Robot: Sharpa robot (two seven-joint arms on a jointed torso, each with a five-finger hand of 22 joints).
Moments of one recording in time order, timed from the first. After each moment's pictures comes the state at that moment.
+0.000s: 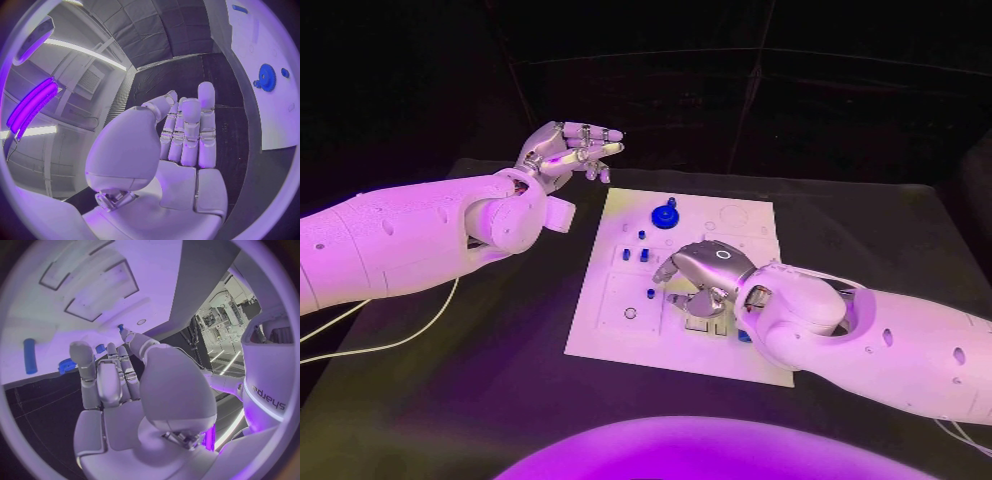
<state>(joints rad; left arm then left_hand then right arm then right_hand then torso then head) 1.29 -0.86 -0.16 1.39 0.01 -0.20 0.53 1.38 -0.11 0.44 -0.03 0.05 1.05 0.17 0.16 0.07 1.12 0.10 0.22 0.07 1.23 0.01 1.08 0.57 0.17 1.19 0.11 0.62 0.79 1.04 -0.70 -0.06 1.72 -1.75 -0.31 -0.22 1.40 -0.14 0.49 -0.05 0.10 0.96 0.19 0.06 0.07 1.01 0.13 0.08 0.06 1.47 0.03 1.33 1.10 0.13 1.15 0.14 1.20 0.78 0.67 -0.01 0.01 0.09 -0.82</state>
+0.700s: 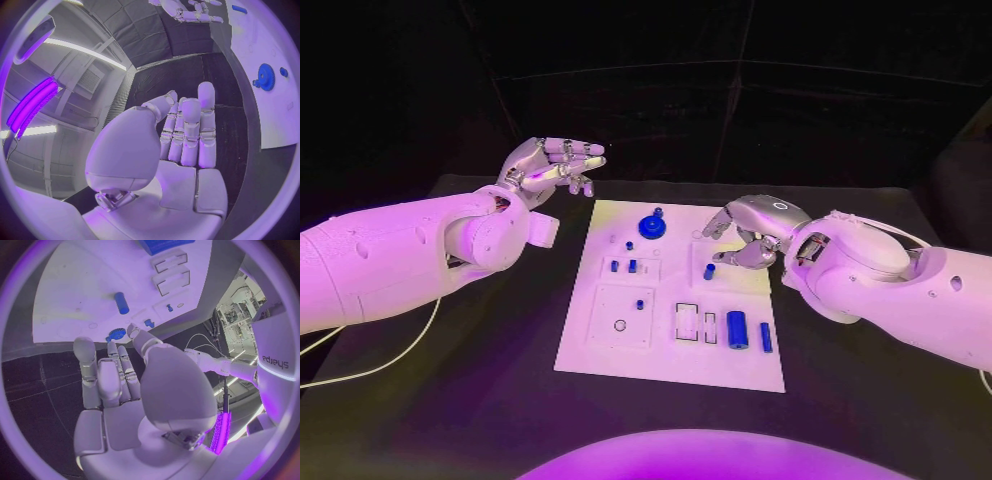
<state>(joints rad) 1.29 -0.87 -0.16 1.40 0.01 -0.19 0.53 1.38 -0.11 0.44 -0.03 0.05 1.05 0.17 0.16 0.07 1.12 0.10 0.22 0.07 1.23 0.01 1.08 0.57 0.17 1.19 0.11 0.62 0.79 1.18 -0.87 -0.04 1.70 -1.62 -0.29 -0.23 1.38 -0.17 0.34 -0.02 0.09 0.95 0.16 0.06 0.07 1.04 0.11 0.14 0.07 1.47 0.02 1.30 1.05 0.15 1.14 0.12 1.16 0.73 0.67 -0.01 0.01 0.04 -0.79</state>
